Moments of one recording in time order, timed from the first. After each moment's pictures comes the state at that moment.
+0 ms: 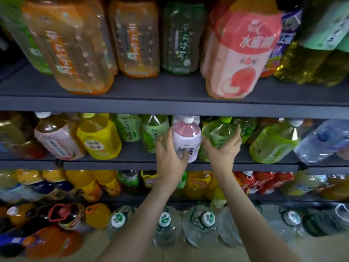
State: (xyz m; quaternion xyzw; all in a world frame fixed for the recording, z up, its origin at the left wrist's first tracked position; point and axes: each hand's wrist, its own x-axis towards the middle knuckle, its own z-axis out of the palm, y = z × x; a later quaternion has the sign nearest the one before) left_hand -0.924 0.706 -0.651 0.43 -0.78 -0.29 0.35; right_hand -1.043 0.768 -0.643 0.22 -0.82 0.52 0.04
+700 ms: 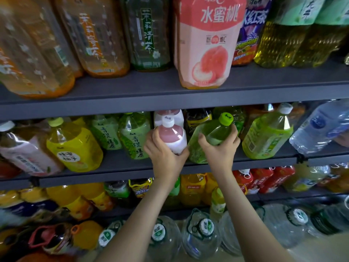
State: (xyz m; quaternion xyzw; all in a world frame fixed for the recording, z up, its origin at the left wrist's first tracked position) left_hand -0.975 0.707 -0.675 0.42 -0.76 -0.19 0.45; right_hand -1.070 0.787 -0.648 0.16 -0.78 0.60 -0.03
